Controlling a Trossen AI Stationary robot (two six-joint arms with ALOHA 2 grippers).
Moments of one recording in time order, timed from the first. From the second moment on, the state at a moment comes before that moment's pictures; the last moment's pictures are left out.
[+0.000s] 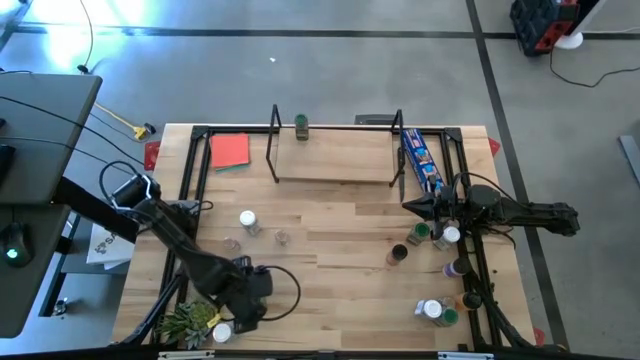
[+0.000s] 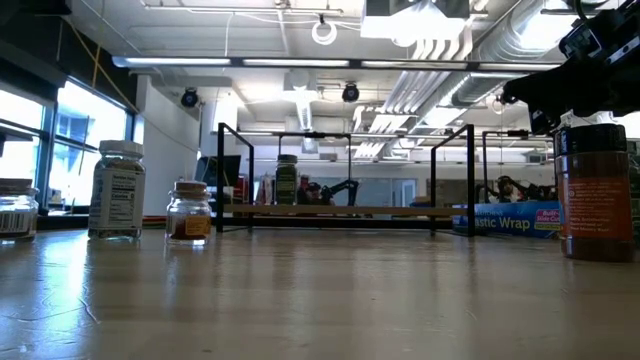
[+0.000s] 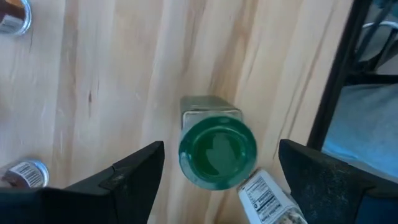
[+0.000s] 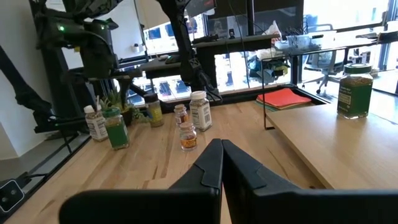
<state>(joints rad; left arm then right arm) -0.73 1.71 1.37 -1.05 -0.05 -0.95 -0.04 0.01 0.01 0.00 0.00 0.12</state>
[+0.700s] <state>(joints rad) -0.73 1.76 1.37 -1.05 -0.07 -0.99 -0.04 0.01 0.01 0.00 0.00 0.12</state>
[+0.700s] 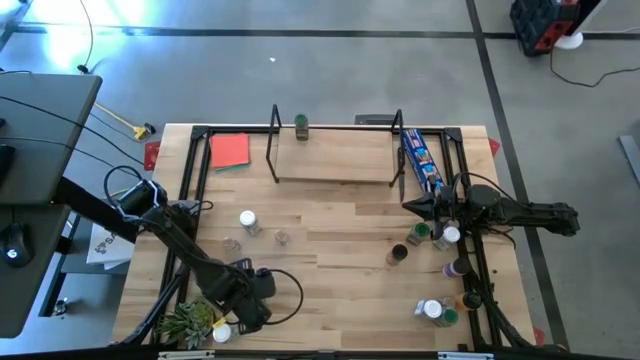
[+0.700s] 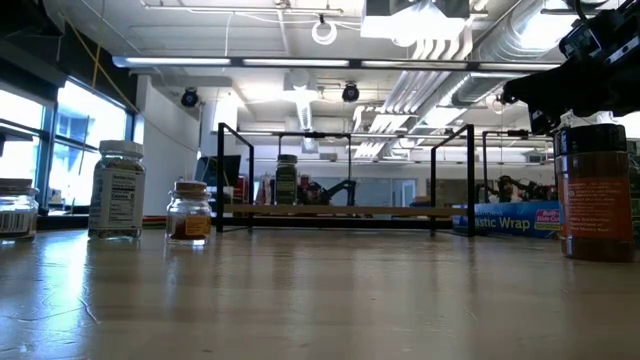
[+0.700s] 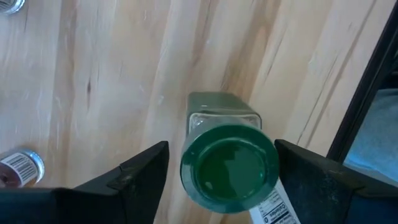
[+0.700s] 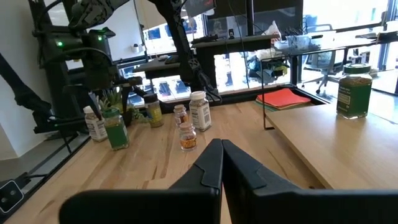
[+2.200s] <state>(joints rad) 0.37 2.02 1.94 -1.35 -0.14 0.38 -0.04 0.01 0.01 0.00 0.00 0.12</state>
